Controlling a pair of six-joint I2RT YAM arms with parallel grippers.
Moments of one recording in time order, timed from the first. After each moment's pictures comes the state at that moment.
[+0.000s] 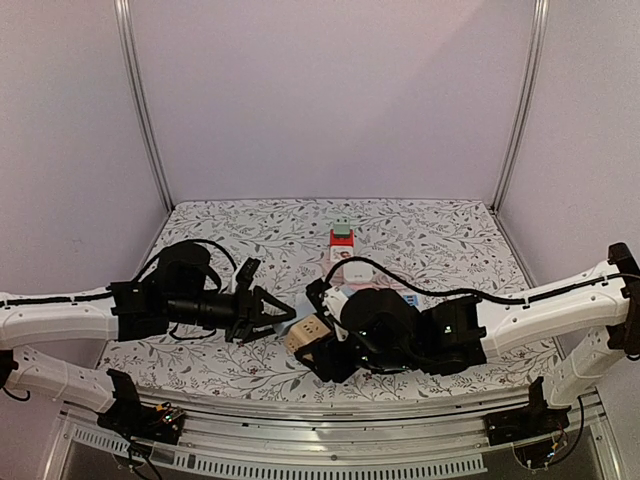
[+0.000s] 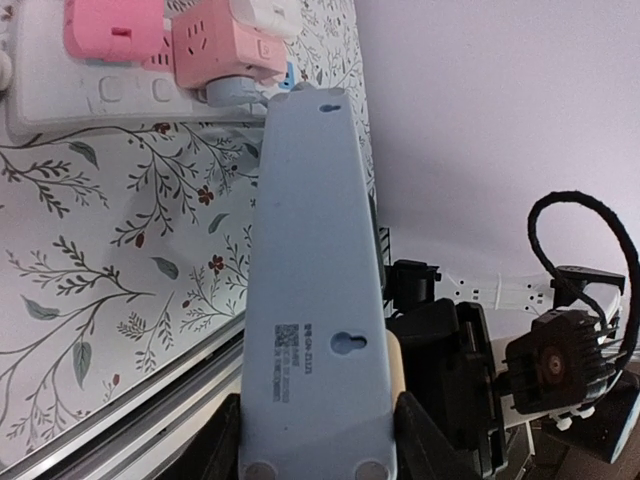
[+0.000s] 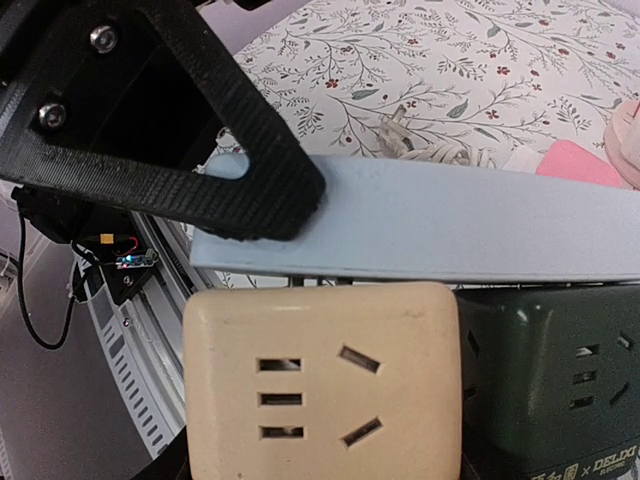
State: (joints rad) left arm -0.90 1.09 0.61 0.02 0.37 -1.19; right arm 1.39 1.56 1.06 -0.14 0.26 0.54
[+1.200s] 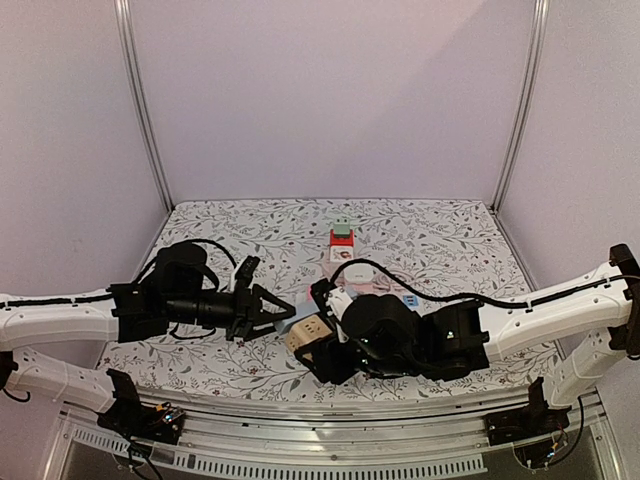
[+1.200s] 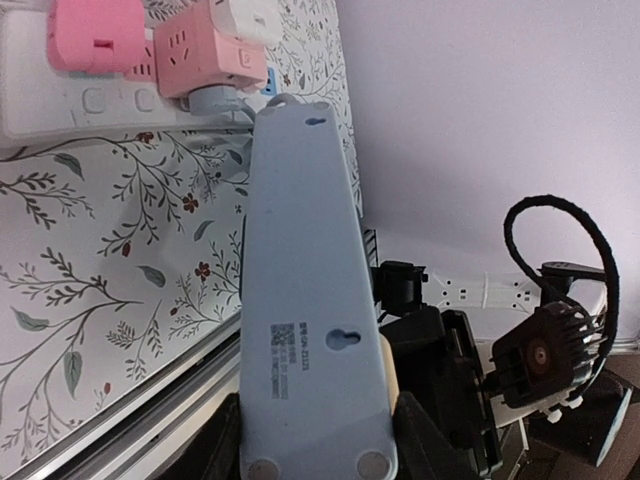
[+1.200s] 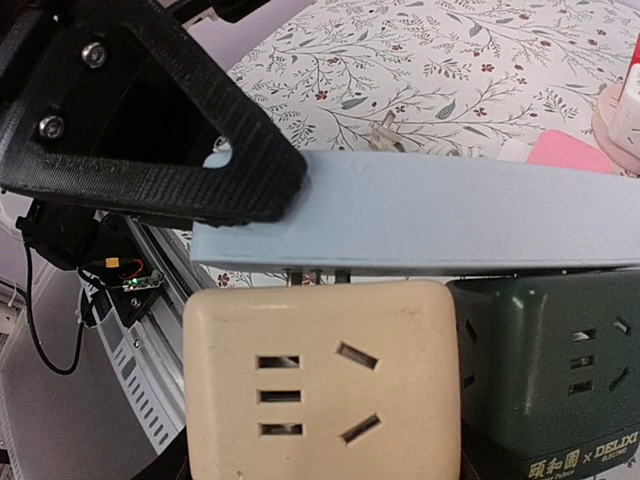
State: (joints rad) left arm -0.89 1.09 0.59 0.08 0.40 -1.19; right arm 1.41 1.55 1.05 -0.13 0.33 0.64
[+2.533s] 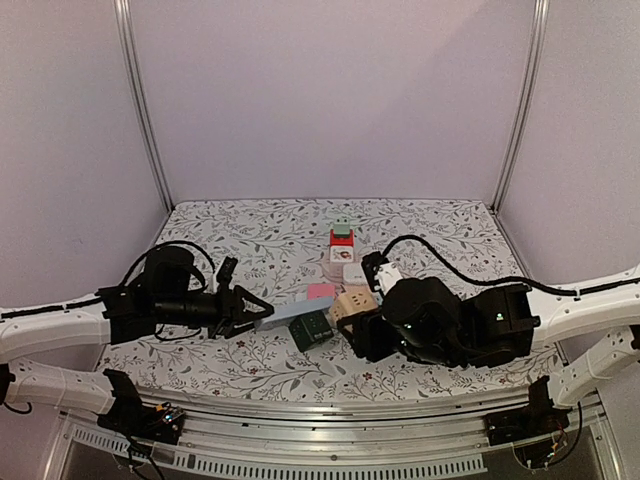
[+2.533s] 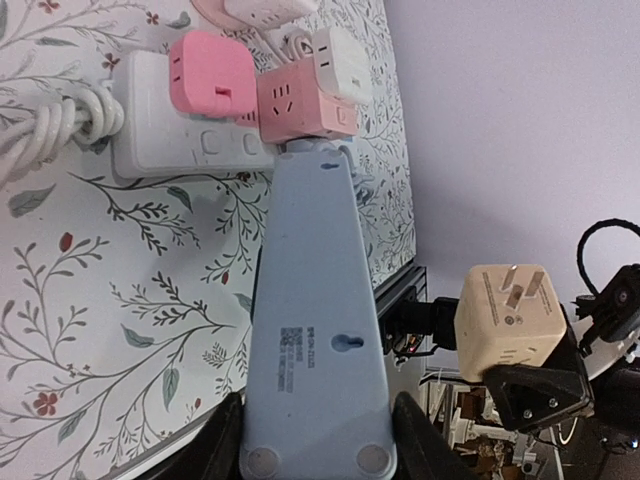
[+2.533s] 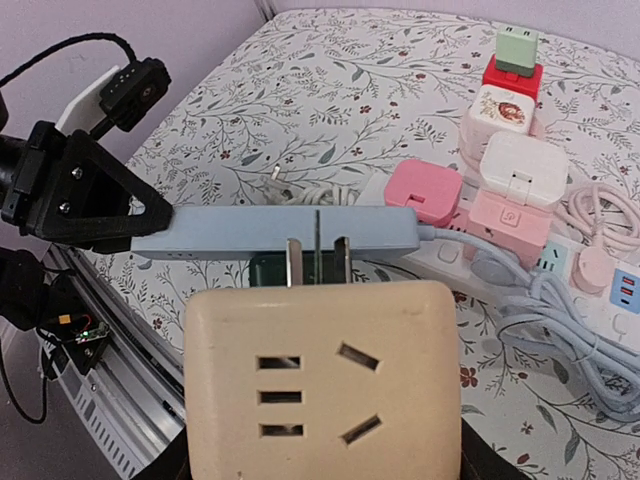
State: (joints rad) left arm -0.79 1.02 0.53 -0.03 0.36 -1.10; right arm 1.40 1.39 1.01 -0.29 0.52 0.69
